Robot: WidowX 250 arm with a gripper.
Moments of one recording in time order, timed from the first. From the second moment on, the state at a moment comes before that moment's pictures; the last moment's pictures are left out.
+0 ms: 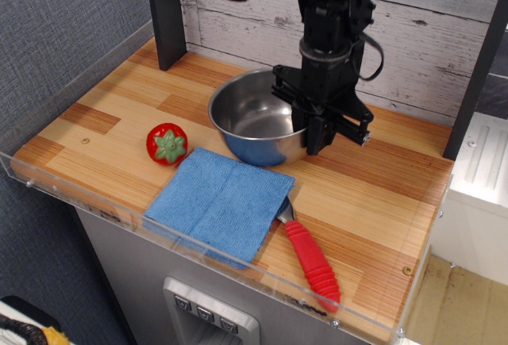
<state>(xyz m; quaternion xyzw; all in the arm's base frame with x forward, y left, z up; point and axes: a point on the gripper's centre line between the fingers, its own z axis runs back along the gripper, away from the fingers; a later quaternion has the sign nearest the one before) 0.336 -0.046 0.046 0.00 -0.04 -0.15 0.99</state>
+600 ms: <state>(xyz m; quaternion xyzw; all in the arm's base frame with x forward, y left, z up) 0.332 -0.084 0.143 -0.03 -0.10 -0.16 0.98</state>
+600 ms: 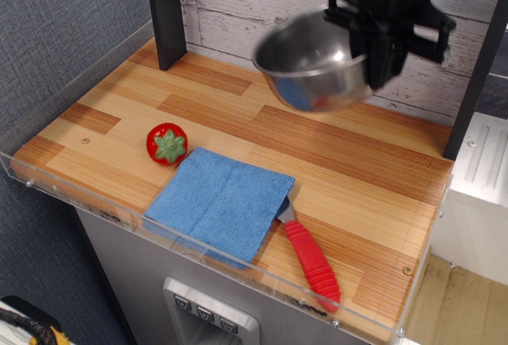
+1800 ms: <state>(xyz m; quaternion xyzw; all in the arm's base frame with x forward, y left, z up) 0.327 0.054 0.125 0.04 -0.06 0.01 1.00</state>
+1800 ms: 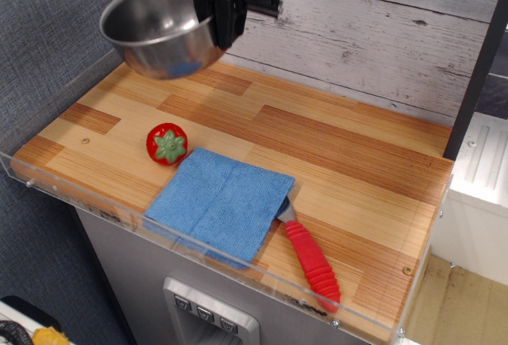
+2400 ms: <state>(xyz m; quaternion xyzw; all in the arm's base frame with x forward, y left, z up) 0.333 0.078 0.087 0.06 -0.02 0.04 1.00</state>
